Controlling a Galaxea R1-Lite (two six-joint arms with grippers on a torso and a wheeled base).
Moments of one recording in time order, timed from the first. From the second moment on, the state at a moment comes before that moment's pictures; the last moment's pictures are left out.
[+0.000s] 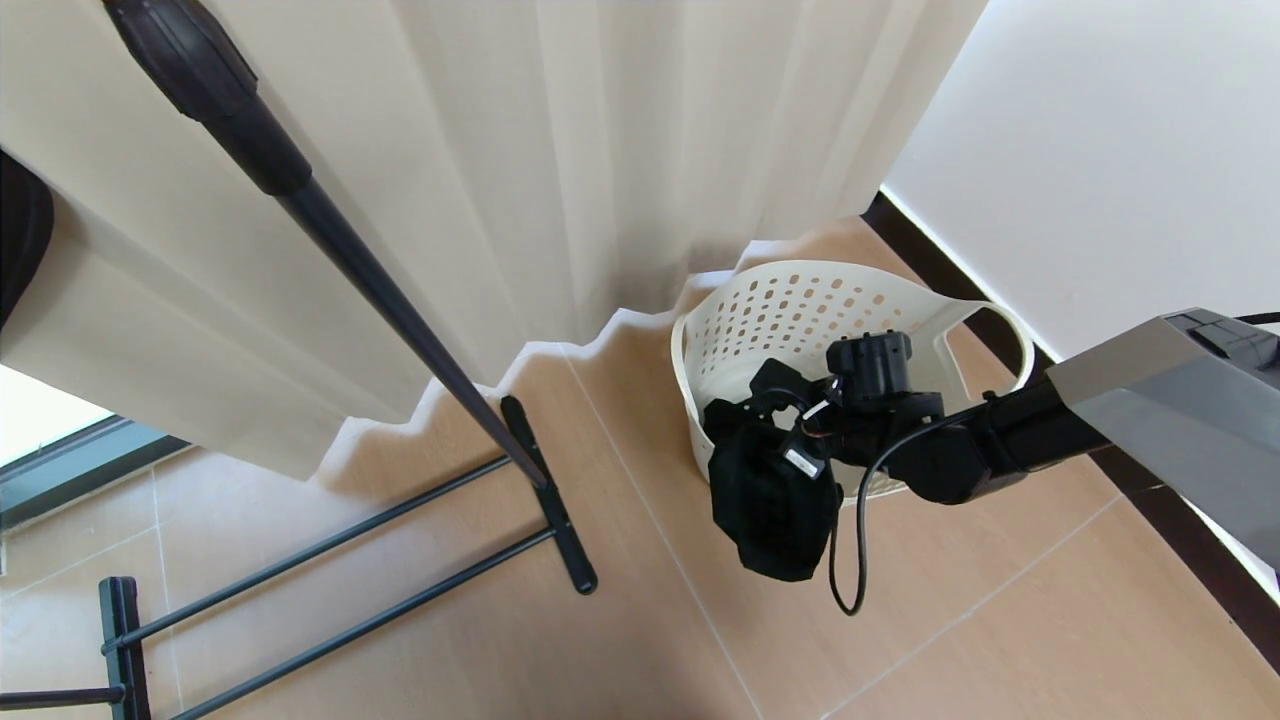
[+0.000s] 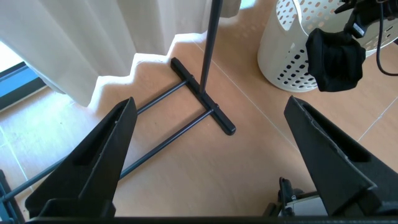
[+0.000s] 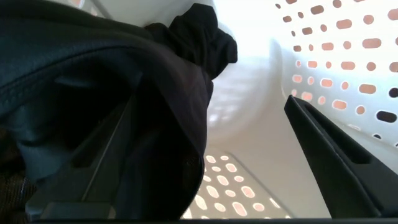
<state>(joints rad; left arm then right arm) -0.01 0.01 0.00 -0.05 -0.18 0.06 0.35 2.26 -1.29 -0.43 -0.12 -0.66</state>
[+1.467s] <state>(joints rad) -0.01 0.01 0.00 -0.05 -0.18 0.06 0.38 2.21 -1.20 -0.56 -0.12 -0.62</state>
